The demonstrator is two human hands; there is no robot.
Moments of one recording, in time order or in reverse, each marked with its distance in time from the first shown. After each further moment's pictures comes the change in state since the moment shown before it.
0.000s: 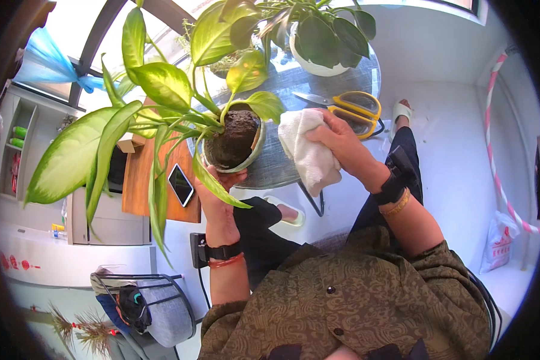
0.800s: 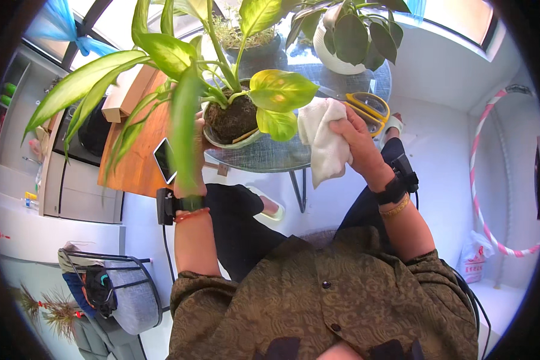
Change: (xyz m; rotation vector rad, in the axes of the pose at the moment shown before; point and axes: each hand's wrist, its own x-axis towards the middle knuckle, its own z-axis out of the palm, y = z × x) left_hand 0.060 -0.004 -0.053 -0.031 -0.110 -0.115; right_hand -0.006 0.010 -0.006 0.068 0.029 -0.047
